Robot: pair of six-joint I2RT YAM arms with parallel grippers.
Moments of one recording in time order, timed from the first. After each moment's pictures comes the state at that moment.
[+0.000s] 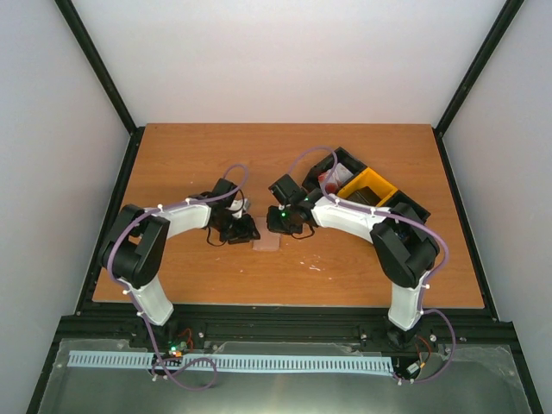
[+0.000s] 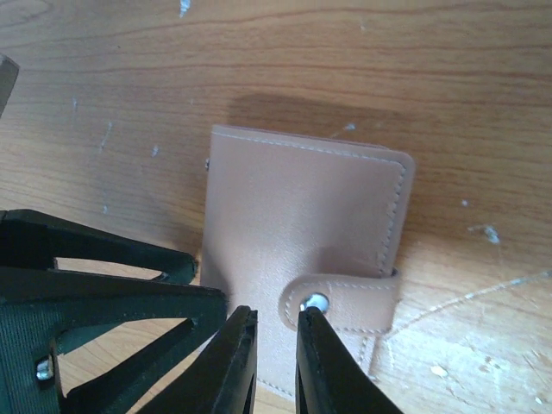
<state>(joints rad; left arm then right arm) -0.42 1.73 0.93 -0.44 0.49 -0.50 0.78 1.86 1.28 -0.49 -0.17 0.79</state>
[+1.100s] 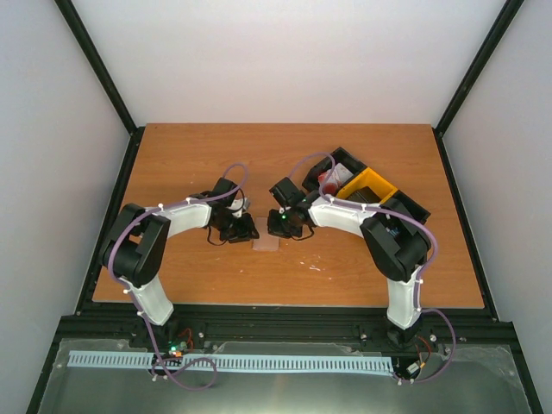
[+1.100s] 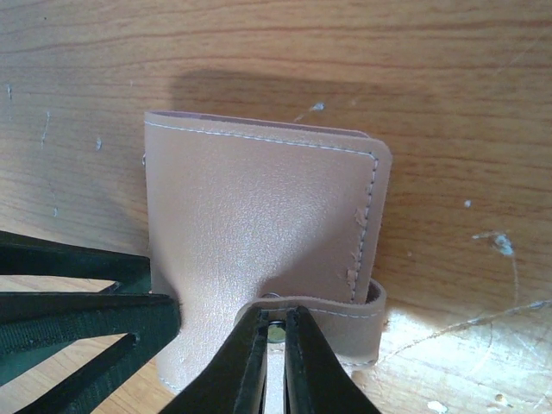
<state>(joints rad) -0.42 1.74 0.94 -0.44 0.46 -0.52 0.76 1.94 1.27 -0.45 -0.23 0.81</state>
